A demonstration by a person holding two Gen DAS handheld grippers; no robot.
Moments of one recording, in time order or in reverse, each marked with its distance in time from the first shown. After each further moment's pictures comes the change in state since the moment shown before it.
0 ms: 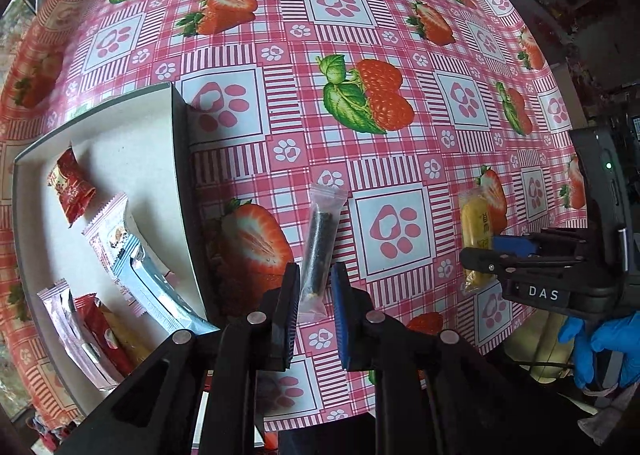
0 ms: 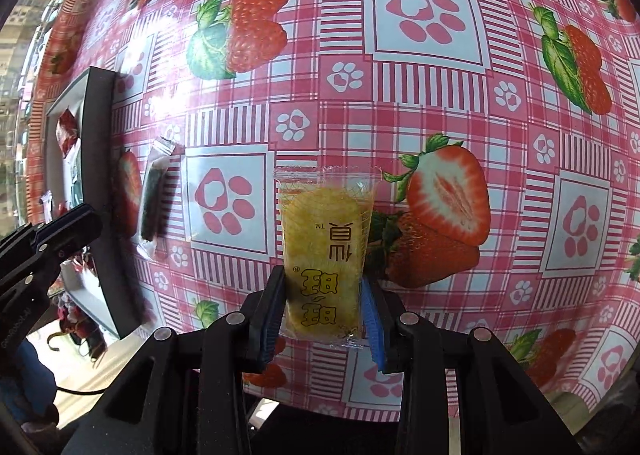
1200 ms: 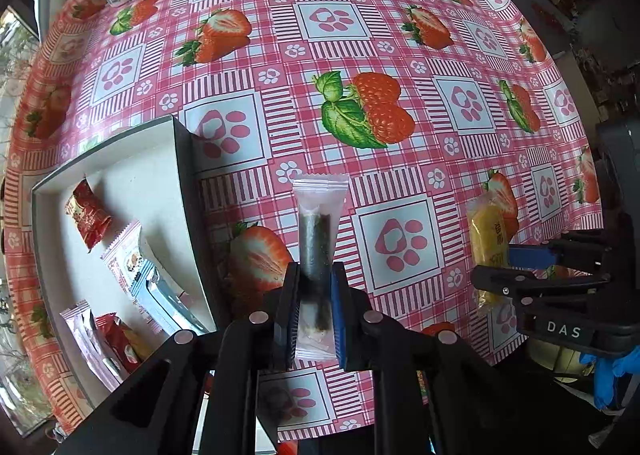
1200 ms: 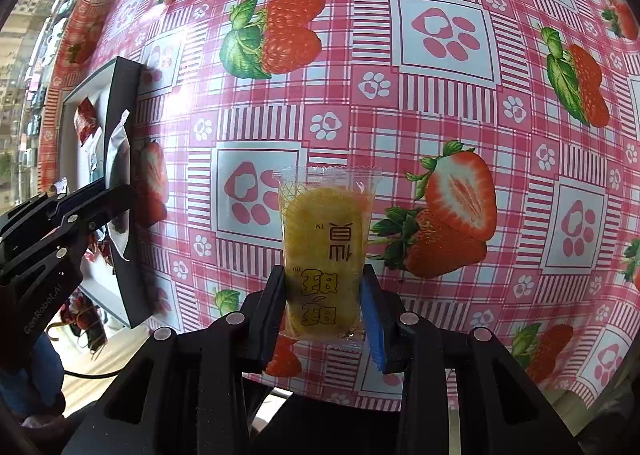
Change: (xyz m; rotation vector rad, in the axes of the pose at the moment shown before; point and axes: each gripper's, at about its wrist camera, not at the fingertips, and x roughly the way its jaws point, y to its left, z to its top) left arm -0.004 -0.016 -0.002 0.032 -0.062 0.075; right arm -0.001 0.016 -0.030 -0.061 -0.030 0.007
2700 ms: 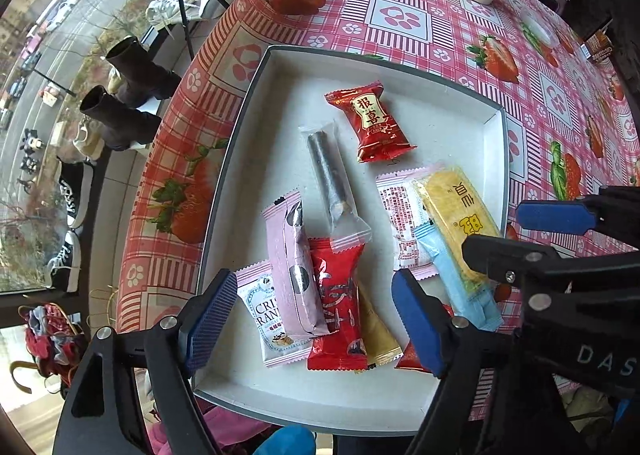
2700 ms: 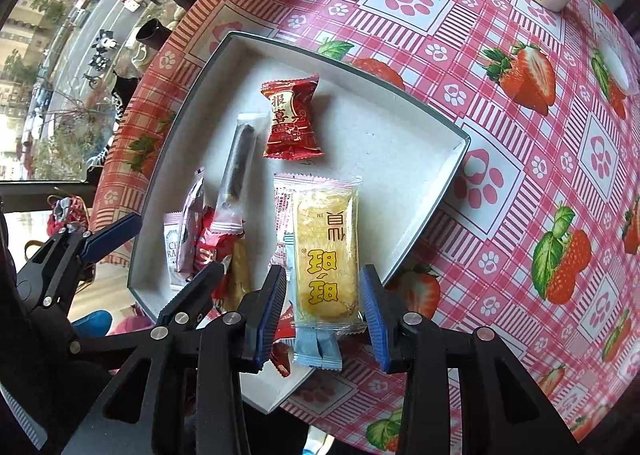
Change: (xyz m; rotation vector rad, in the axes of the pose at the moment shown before) left arm -0.018 0.177 -0.074 -0.453 -0.016 0.191; right arm 0.048 0.294 0.076 -0.488 0.007 -0.075
